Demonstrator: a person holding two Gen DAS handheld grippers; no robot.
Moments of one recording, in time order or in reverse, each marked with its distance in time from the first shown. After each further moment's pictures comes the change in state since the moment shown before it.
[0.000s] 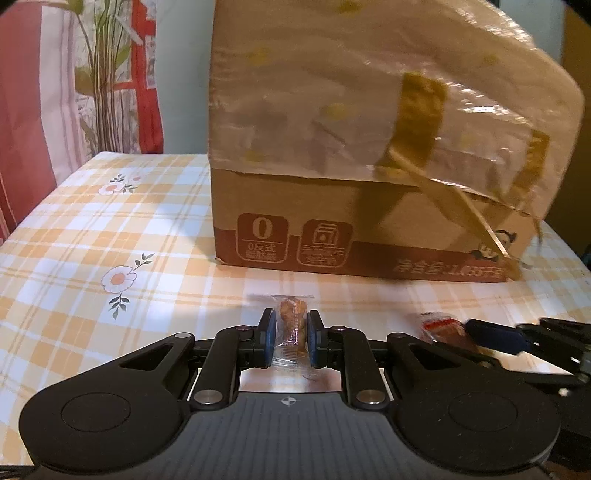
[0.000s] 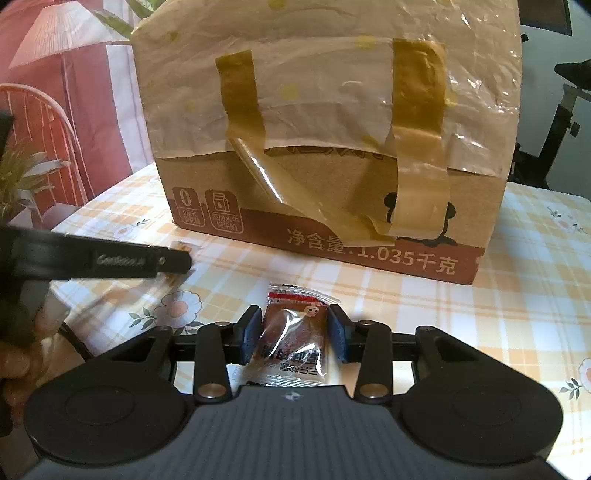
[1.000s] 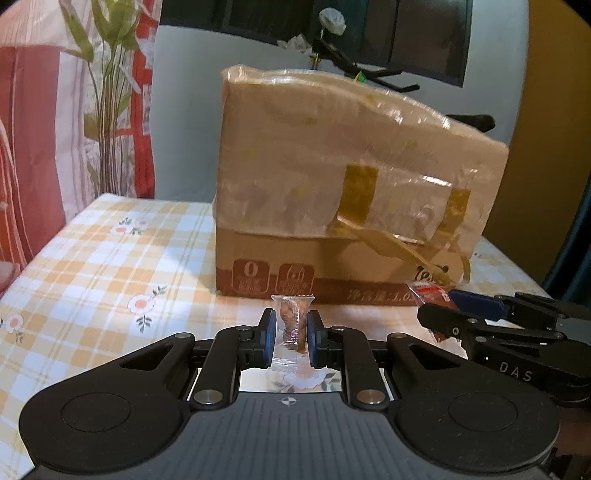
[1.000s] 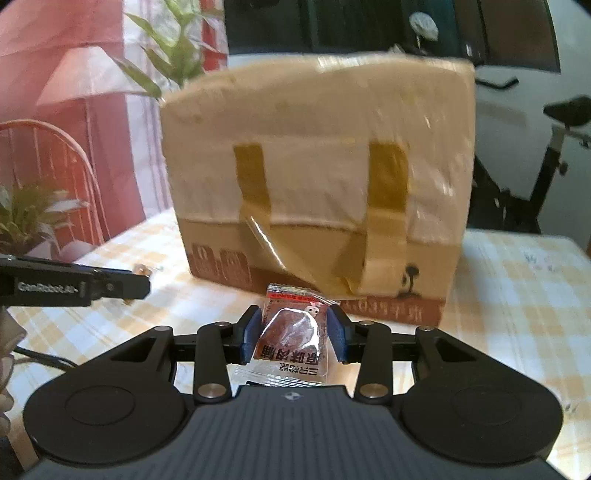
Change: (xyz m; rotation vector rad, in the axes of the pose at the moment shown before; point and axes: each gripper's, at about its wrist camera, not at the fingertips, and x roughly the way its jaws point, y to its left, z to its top) left arm -0.071 0.001 0.000 0.014 -0.143 -0.072; right arm -0.059 0.006 0.008 -0.039 -0.198 0.004
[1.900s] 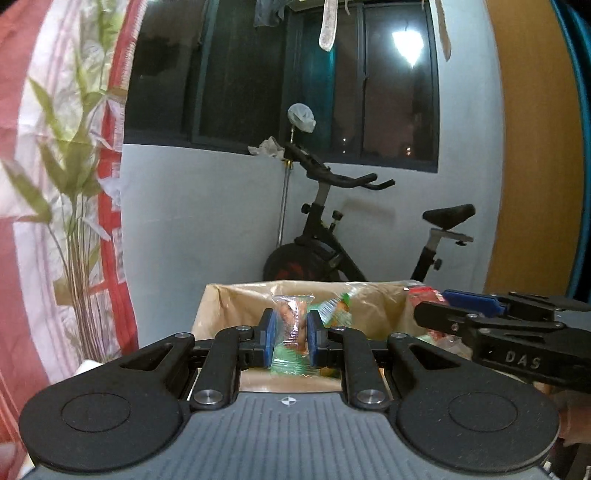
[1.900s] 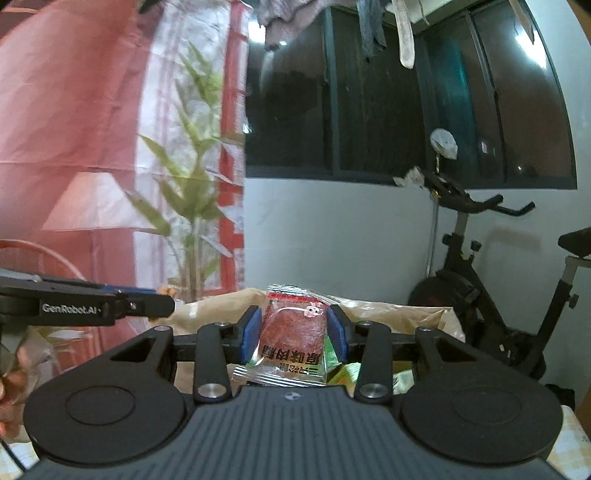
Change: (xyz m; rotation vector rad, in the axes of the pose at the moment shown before) left arm 0.015 -0.021 0.163 0.106 -0.297 -0.026; right arm 0.003 -0.024 0.162 -0.062 -0.289 0.017
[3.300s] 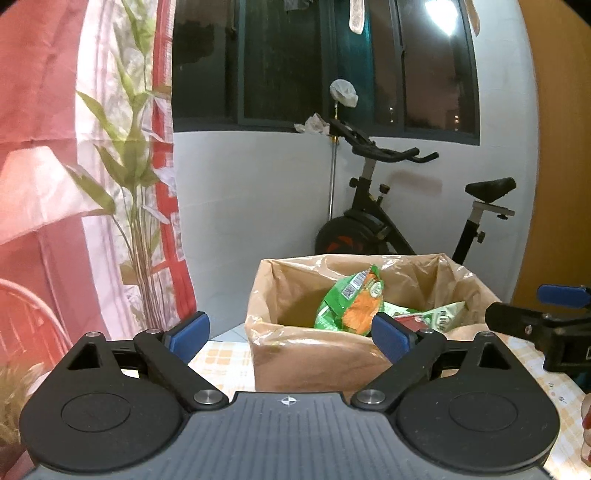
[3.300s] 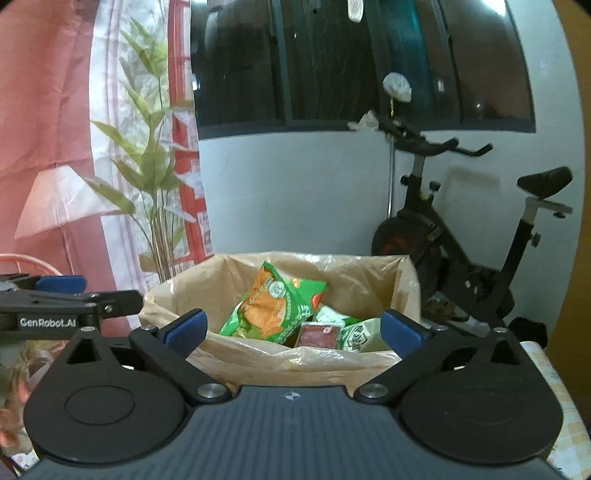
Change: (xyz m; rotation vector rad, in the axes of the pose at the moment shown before) left arm -0.076 -0.012 0.013 0.009 0.102 0.180; right arm -0.059 0.004 0.020 0.104 0.141 -0.112
